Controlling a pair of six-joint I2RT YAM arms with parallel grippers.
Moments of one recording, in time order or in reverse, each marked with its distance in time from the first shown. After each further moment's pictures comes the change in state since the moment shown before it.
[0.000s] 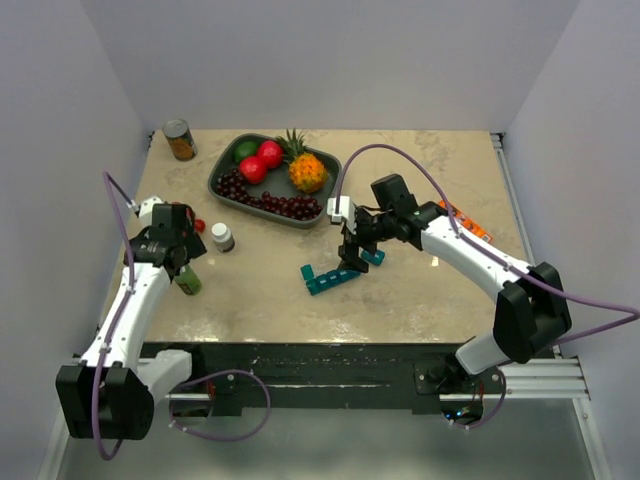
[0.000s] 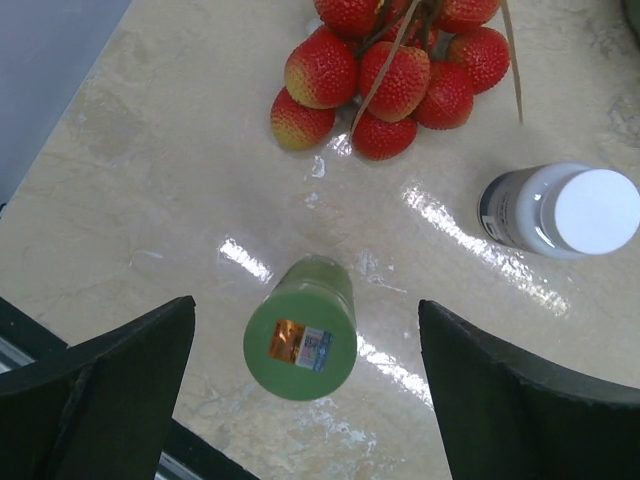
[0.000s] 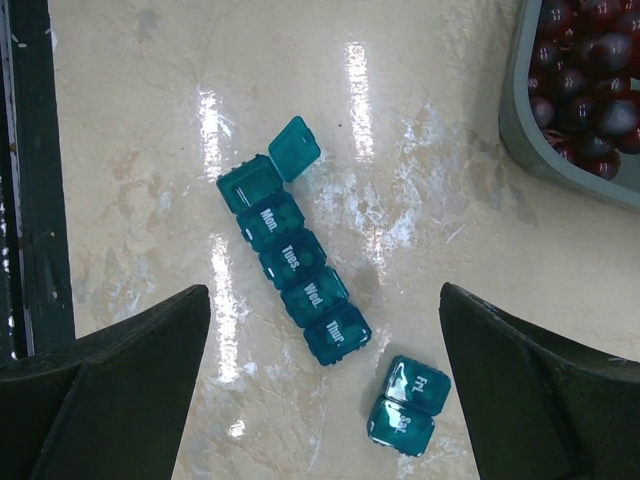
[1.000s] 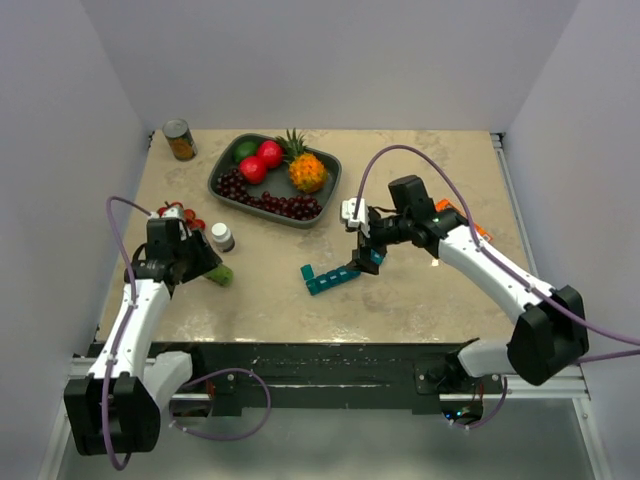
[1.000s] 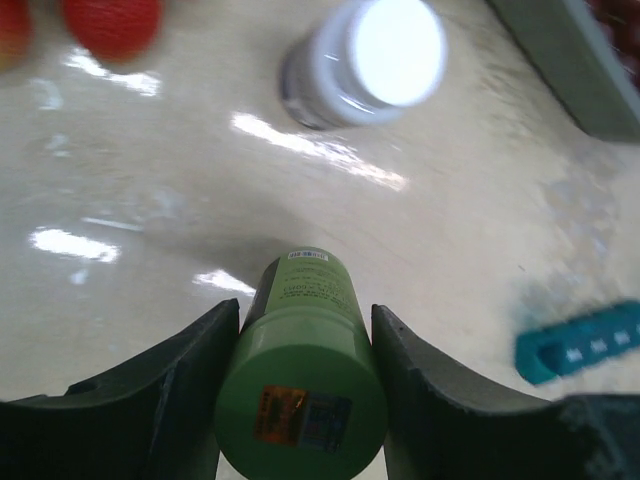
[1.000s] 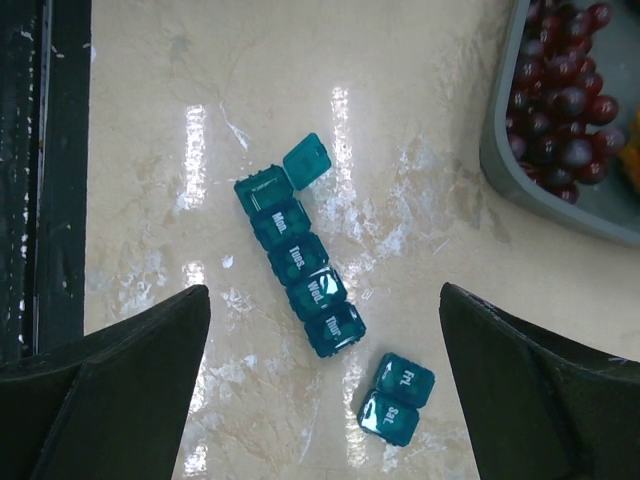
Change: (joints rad) left arm 0.113 -0.048 -0.179 0.189 0.529 0.050; right arm -0.047 -0.106 -0.049 -0.008 -0.087 -0.068
